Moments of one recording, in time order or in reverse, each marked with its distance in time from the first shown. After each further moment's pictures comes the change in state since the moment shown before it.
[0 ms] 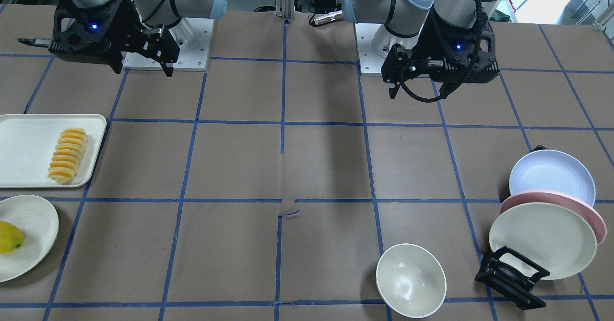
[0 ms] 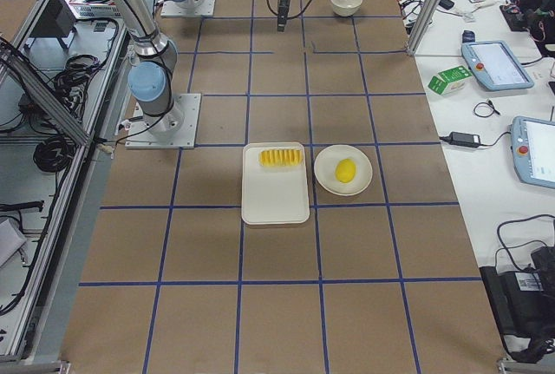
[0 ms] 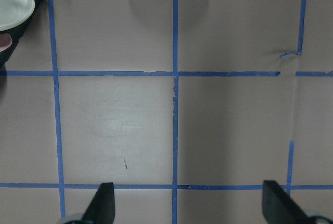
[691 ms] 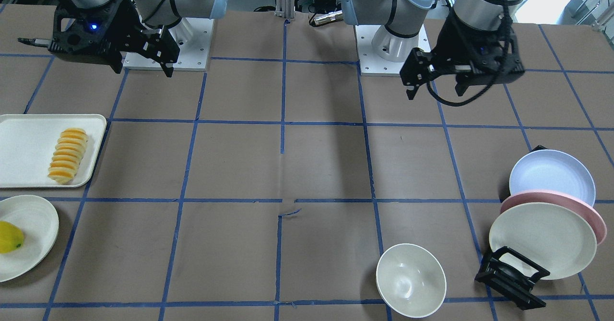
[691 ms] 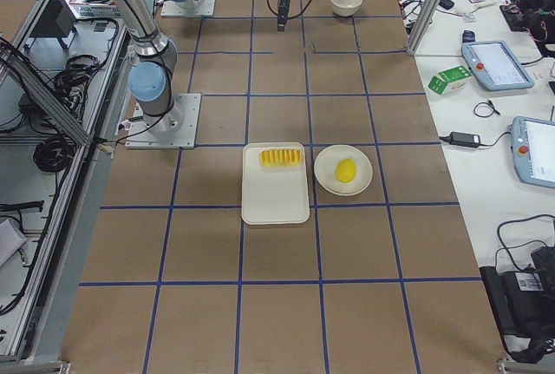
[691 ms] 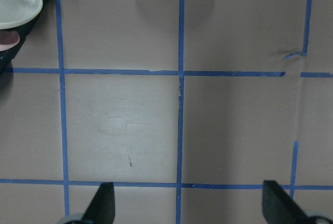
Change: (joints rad) left arm 0.129 0.009 -0.020 -0.028 0.014 -0.050; right arm 0.000 0.001 0.000 0.001 -0.003 0.012
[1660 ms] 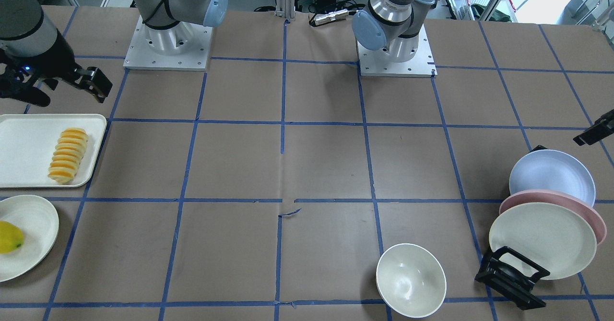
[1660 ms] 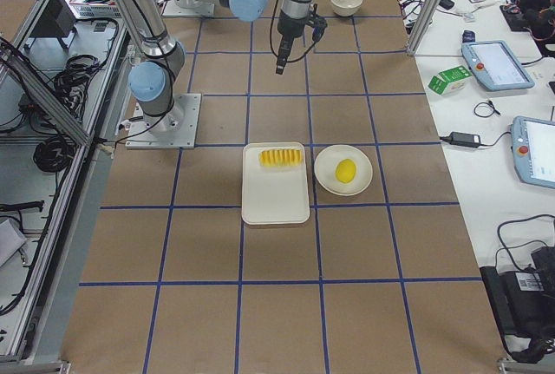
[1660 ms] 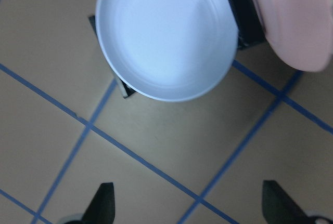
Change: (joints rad) left arm 0.606 -0.273 -0.023 0.288 0.181 0.202; right arm -0.253 0.030 0.170 -0.156 -0.216 -0.152
